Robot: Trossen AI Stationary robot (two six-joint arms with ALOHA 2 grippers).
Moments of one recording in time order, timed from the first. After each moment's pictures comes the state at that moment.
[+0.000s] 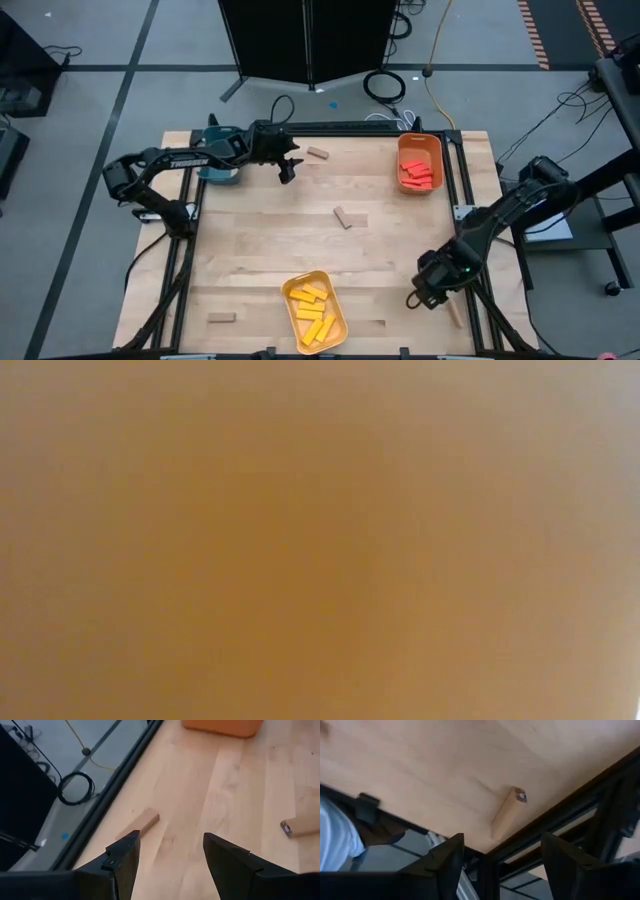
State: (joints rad) left arm 0.55 1.49 0.87 0.00 0.13 0.22; right arm 0.70 1.34 0.90 -0.99 -0.46 1.71
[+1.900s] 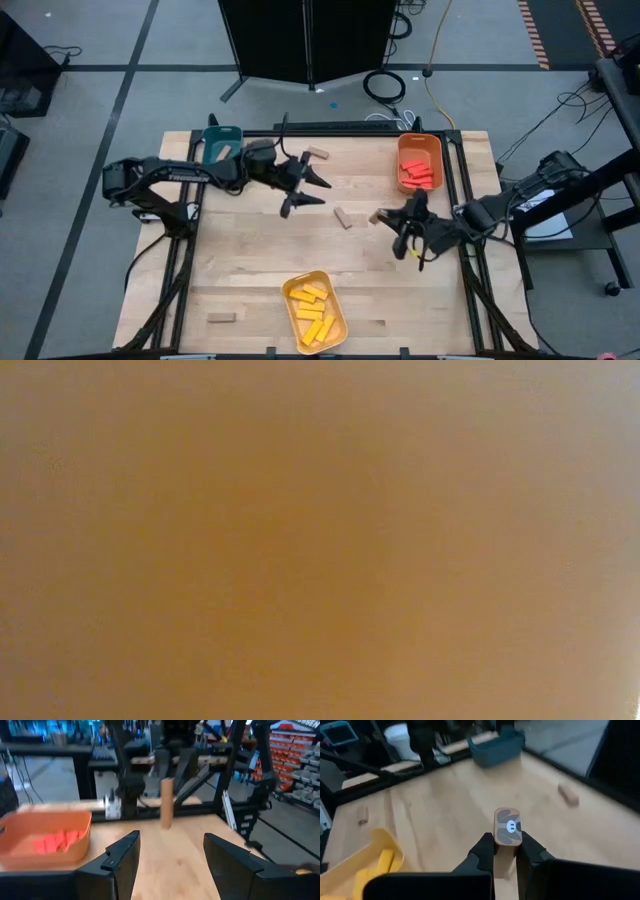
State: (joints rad) left arm 0.28 1.47 0.87 0.45 0.61 0.03; right arm 0.49 1.04 0.81 -0.40 0.77 0.69
